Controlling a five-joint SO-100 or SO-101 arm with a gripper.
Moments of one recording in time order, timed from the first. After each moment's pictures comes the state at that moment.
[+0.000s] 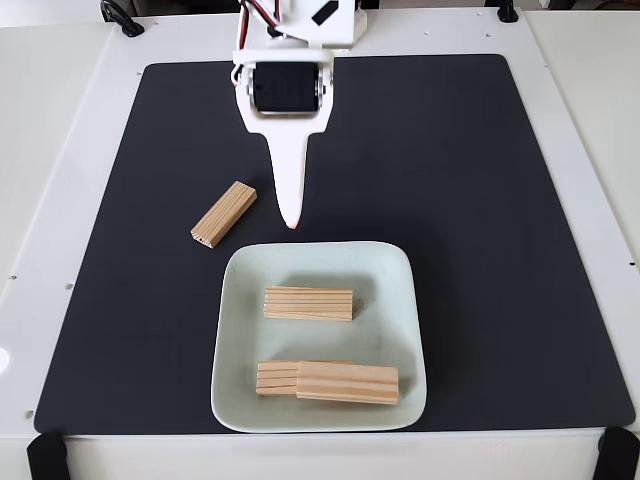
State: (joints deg) arm -7.4 78.6 74.0 49.4 0.4
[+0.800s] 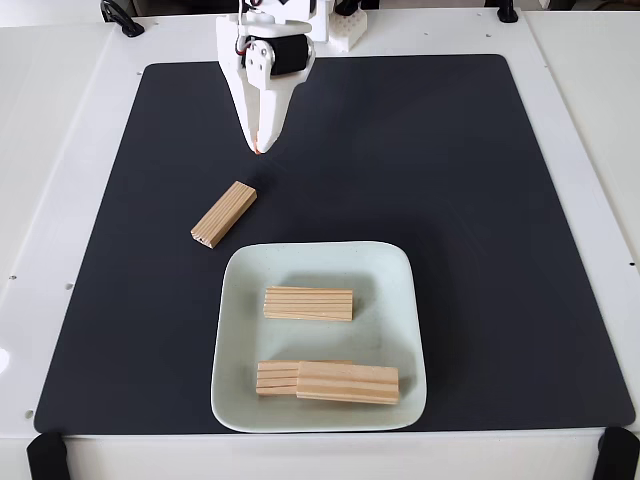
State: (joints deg) arm 2.5 106.2 120.9 46.9 -54.1
